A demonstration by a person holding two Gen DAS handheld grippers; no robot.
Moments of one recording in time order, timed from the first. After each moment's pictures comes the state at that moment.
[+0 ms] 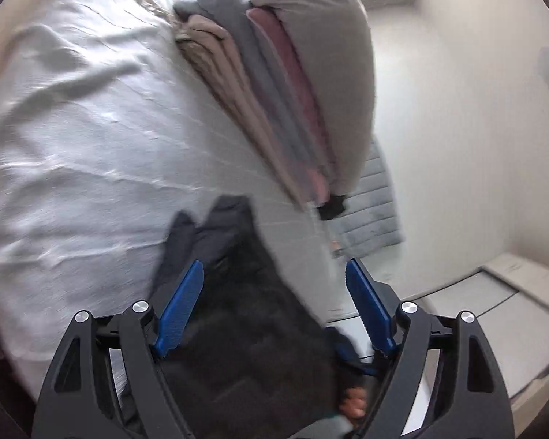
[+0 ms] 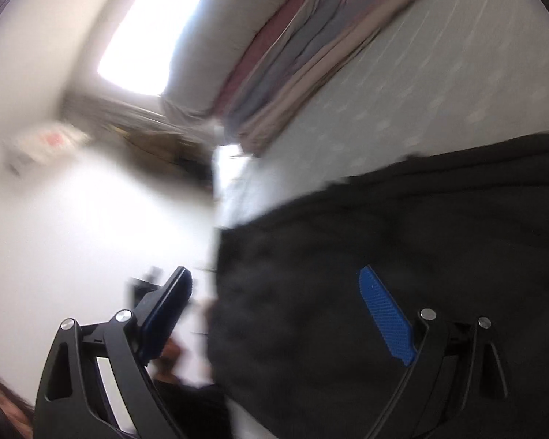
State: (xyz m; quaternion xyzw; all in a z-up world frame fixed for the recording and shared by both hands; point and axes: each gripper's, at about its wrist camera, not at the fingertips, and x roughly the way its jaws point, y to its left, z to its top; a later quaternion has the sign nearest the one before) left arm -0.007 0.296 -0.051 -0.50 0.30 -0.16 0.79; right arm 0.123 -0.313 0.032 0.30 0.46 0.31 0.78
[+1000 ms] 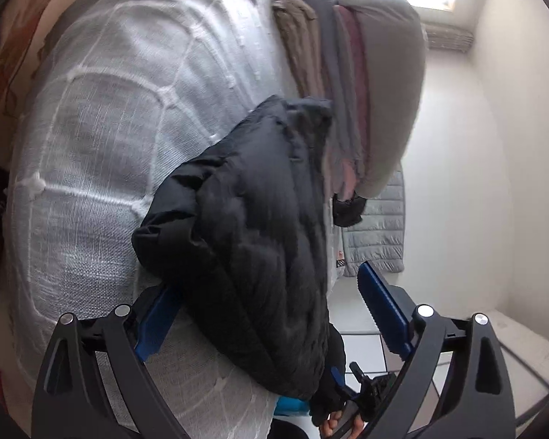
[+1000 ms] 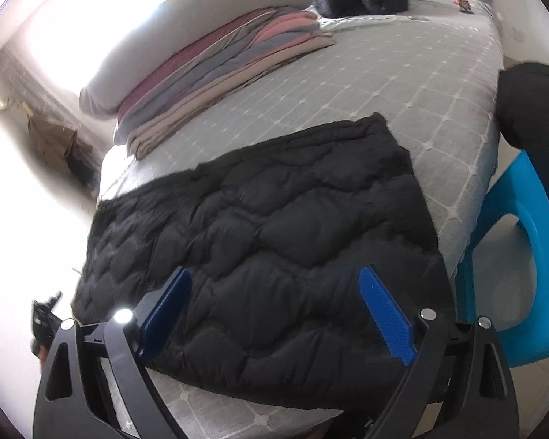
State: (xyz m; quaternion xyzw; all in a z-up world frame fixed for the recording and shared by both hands) left arm -0.118 0.221 -0.142 -0.62 0.31 -0.10 0.72; right arm 0.018 -0.392 0.019 0.21 0.45 0.13 0.86
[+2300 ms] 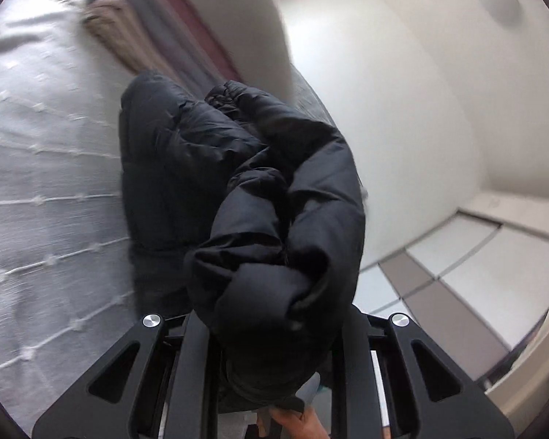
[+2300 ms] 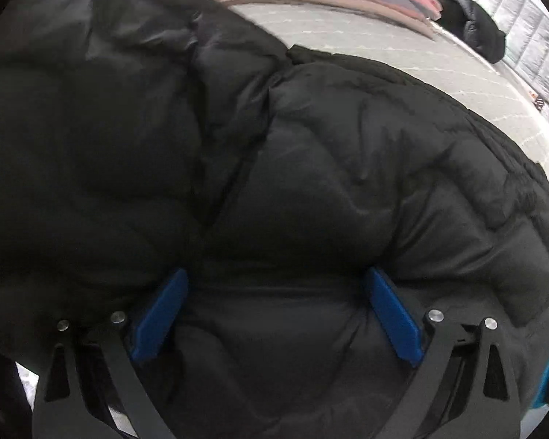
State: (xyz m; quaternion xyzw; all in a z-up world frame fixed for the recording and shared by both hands) left arm -0.056 0.103 0.020 -0.43 0.26 -0.27 0.82; right arm 0.058 -0.186 -0.043 -0.05 0.54 0.15 0.83
